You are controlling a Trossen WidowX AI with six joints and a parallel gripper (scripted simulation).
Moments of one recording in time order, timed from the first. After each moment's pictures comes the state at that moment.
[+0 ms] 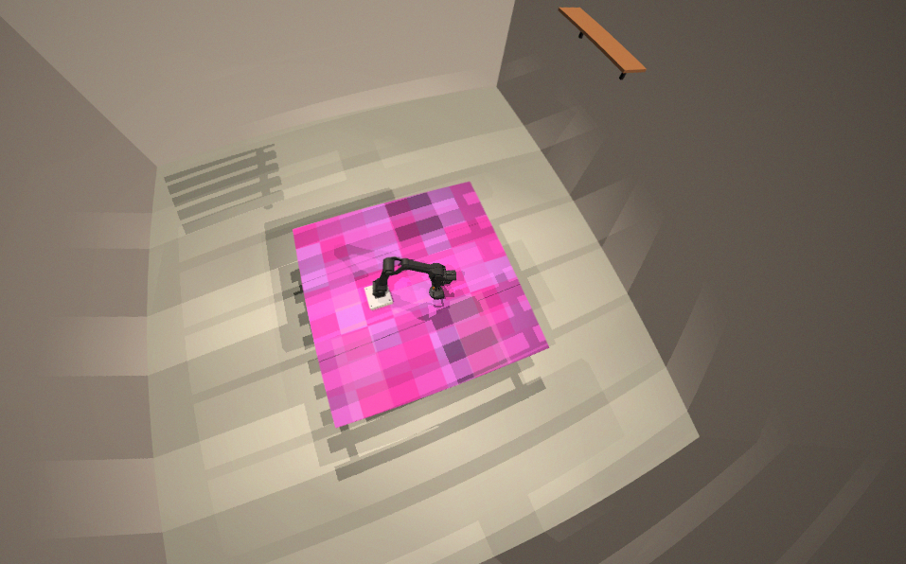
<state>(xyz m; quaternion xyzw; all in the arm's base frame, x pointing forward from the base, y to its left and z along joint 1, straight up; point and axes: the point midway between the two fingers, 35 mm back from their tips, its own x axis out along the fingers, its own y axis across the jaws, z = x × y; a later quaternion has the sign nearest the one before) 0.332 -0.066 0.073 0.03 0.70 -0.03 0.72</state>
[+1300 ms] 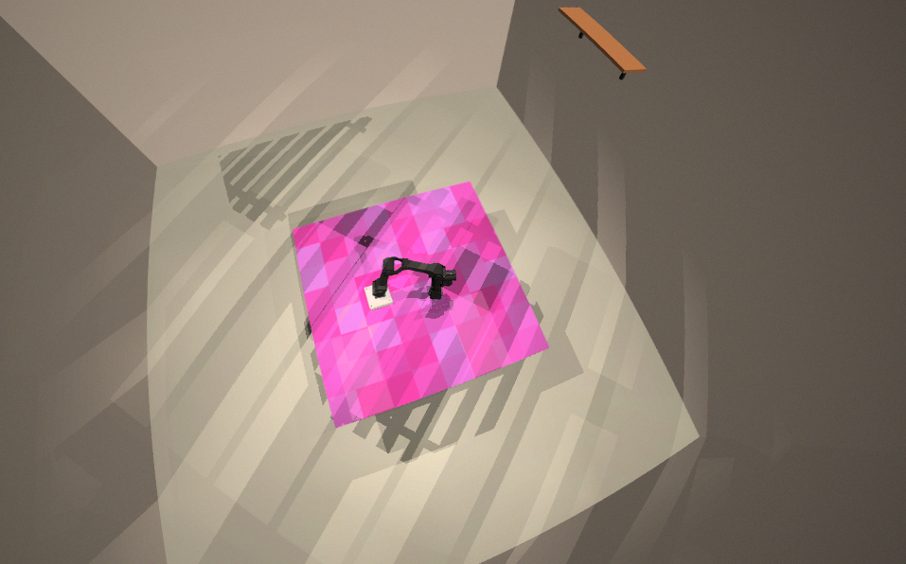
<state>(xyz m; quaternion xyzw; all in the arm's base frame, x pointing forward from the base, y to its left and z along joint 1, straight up) 0.331 -0.066 0.073 0.11 0.69 -0.11 0.71</state>
